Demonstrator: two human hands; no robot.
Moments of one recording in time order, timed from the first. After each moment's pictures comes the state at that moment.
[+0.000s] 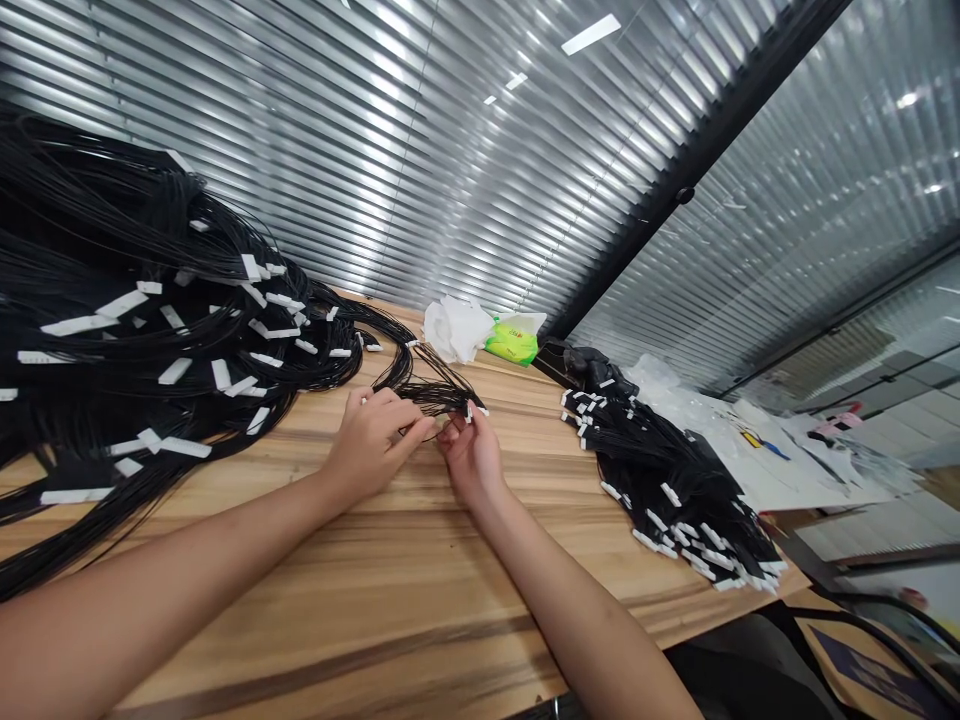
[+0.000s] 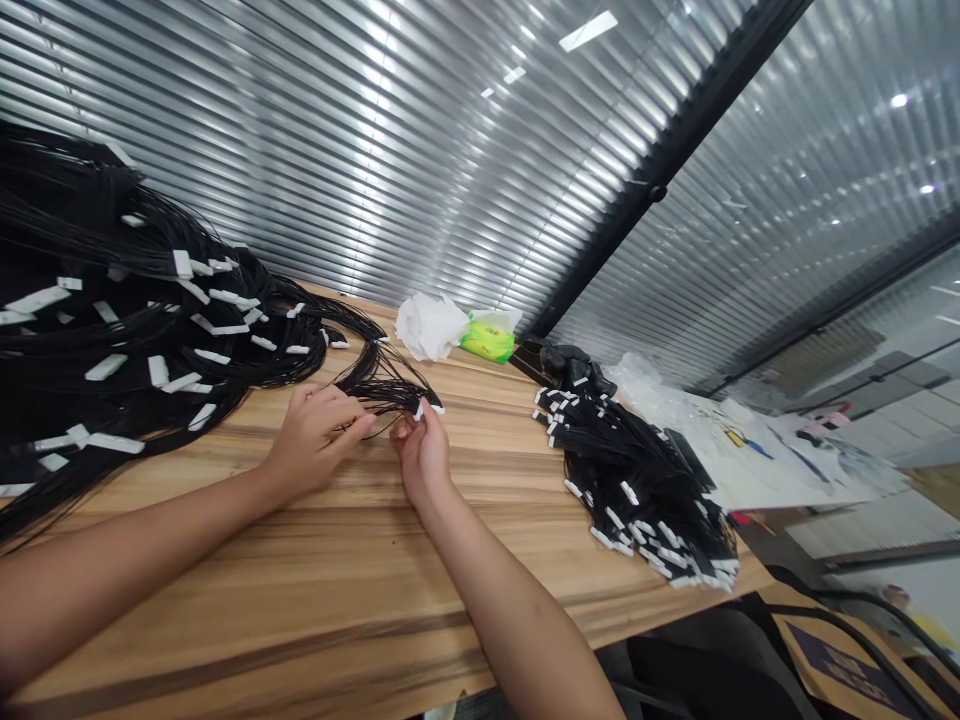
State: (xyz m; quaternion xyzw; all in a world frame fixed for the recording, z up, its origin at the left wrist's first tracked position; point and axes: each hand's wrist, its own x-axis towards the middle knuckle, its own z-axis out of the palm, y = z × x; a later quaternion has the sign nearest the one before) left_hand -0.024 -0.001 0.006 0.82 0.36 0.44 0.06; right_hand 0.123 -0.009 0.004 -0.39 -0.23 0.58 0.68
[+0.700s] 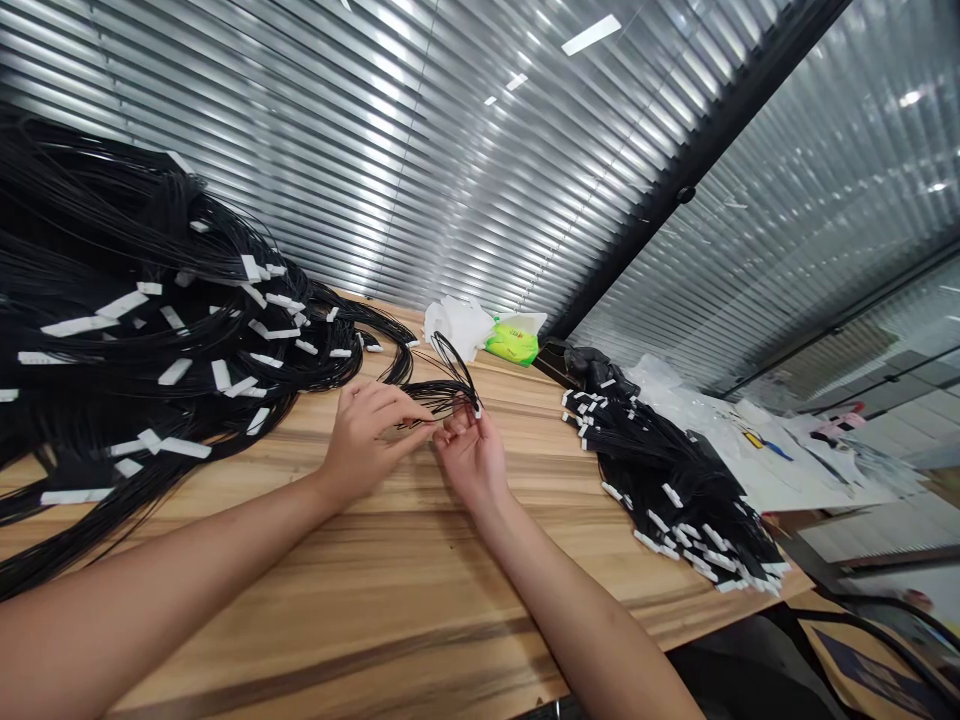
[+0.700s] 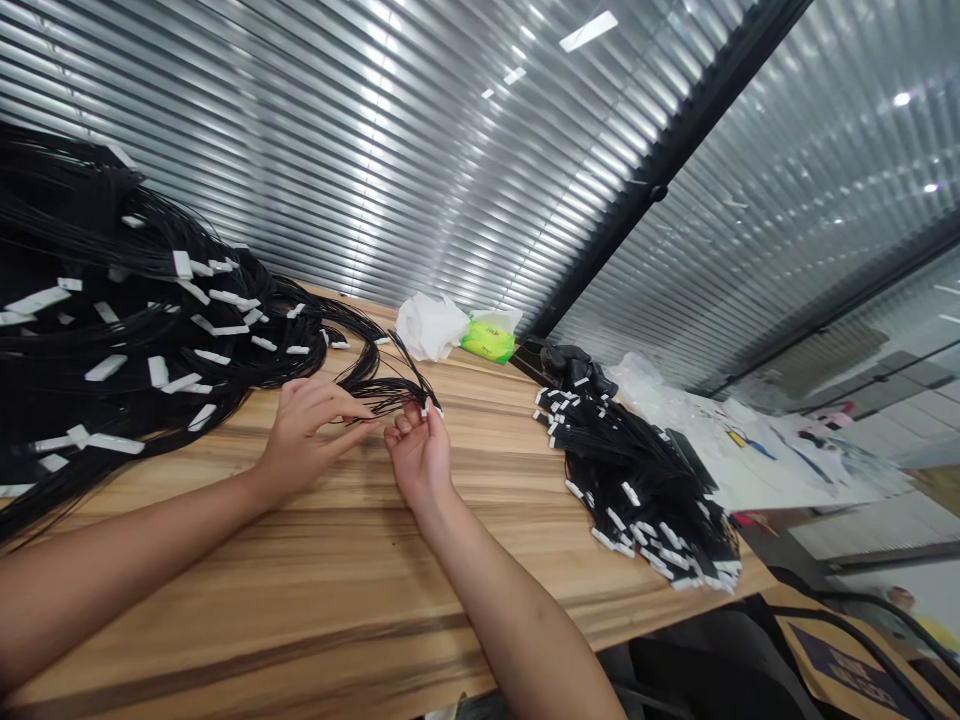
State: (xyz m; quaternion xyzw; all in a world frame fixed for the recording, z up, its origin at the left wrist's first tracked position) left_hand -0.026 -0.001 0.007 0.78 0.32 0.53 0.04; right_hand 0.121 -0.018 0.015 -0.23 -0.11 0.68 0.69
